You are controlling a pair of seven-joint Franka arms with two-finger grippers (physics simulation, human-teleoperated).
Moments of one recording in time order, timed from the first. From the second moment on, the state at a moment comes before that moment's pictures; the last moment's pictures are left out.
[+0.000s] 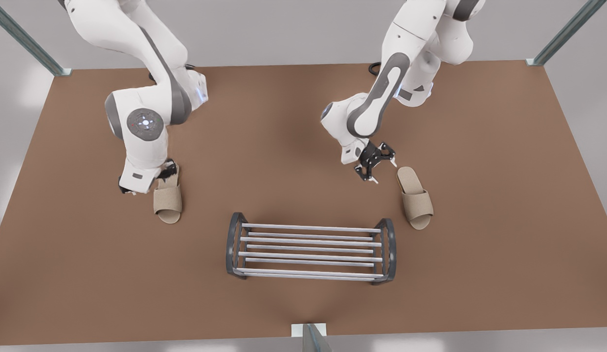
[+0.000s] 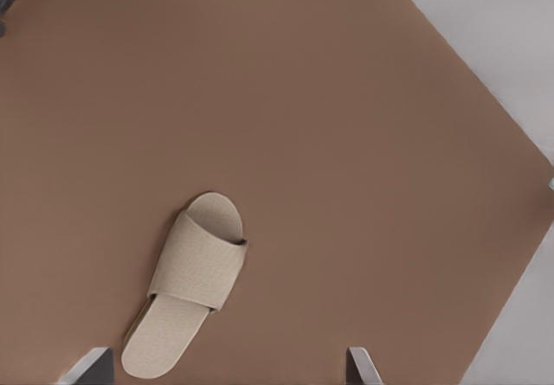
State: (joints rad) left arm -0.82 0.28 0.06 -2.24 1.09 1.99 -1.95; right arm -0.78 0.17 1.06 -1.82 -0.54 1.81 -0.14
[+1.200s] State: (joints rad) left arm -0.75 0.51 0.25 -2.42 2.07 2.17 -2.90; right arm -1.49 1.14 1.33 -2.48 -2.50 2.63 -1.64
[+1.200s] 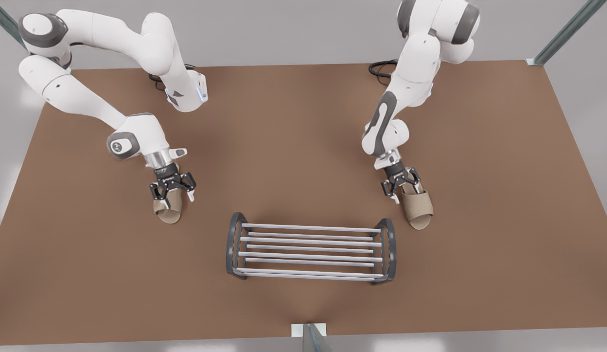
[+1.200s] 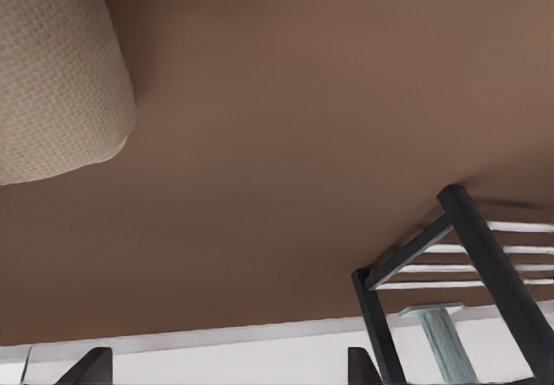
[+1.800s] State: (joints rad) left arm -0.72 0.58 0.25 -2.34 2.13 2.17 -2.90; right arm -1.72 1.18 1.24 -2.74 -2.79 2.49 -1.76
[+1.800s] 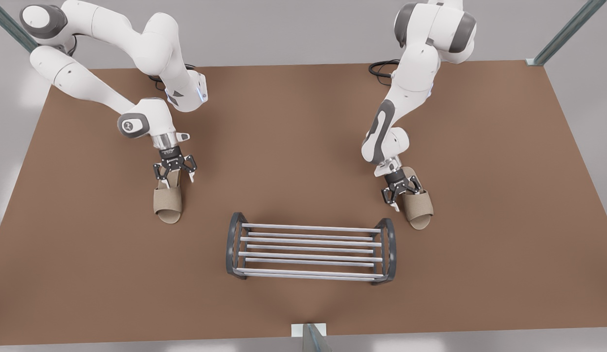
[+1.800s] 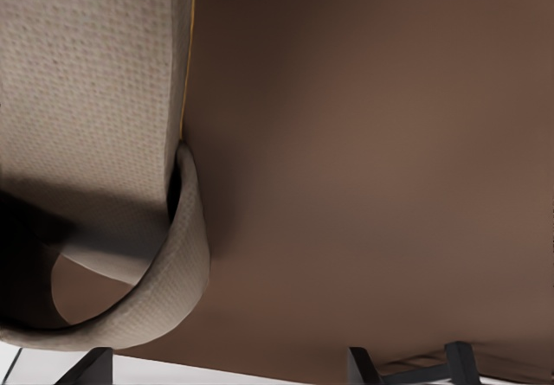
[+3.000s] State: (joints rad) left arm -0.71 0.43 0.26 -2.32 2.15 2.22 -2.90; right arm -1.66 1.21 1.16 -2.64 -2.79 2.49 -1.81
